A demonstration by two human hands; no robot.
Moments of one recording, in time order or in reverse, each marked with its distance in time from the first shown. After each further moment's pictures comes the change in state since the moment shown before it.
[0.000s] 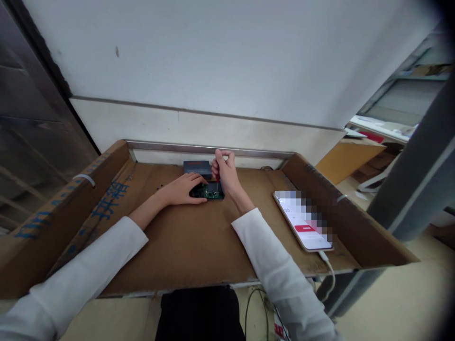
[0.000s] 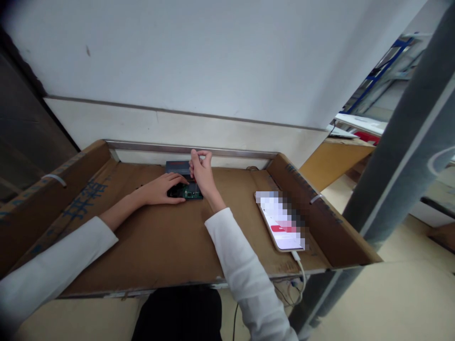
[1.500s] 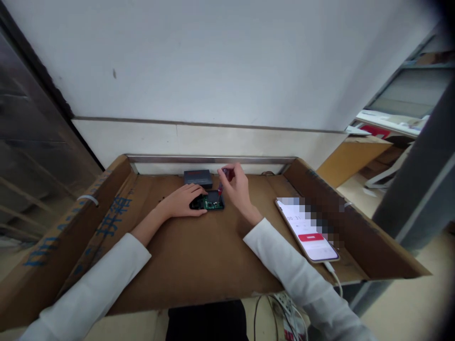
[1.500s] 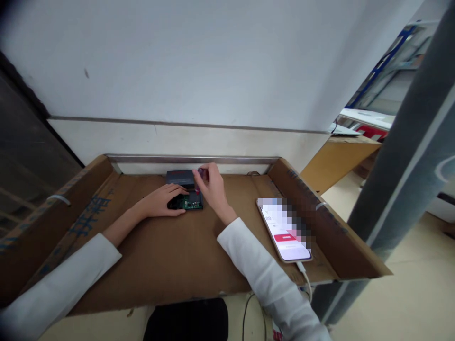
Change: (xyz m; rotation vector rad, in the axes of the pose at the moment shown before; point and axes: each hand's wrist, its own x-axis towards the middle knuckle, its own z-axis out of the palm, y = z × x) left_hand -0.003 -0.002 -0.002 0.048 -0.026 0.010; right_hand -0.014 -0.008 -0.035 -0.641 0.076 -0.514
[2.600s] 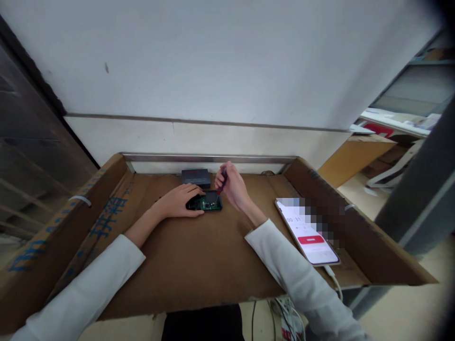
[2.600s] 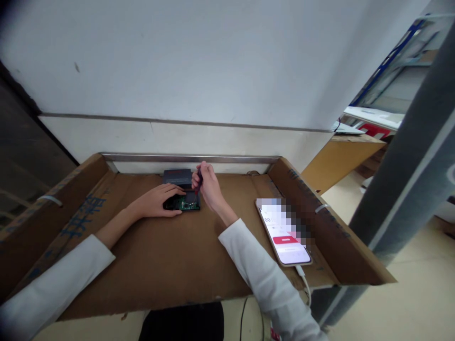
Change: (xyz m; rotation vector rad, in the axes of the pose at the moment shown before) left_hand -0.001 0.000 -0.001 0.025 0.004 0.007; right_hand 0.008 -0.004 0.010 0.937 -0.123 0.603
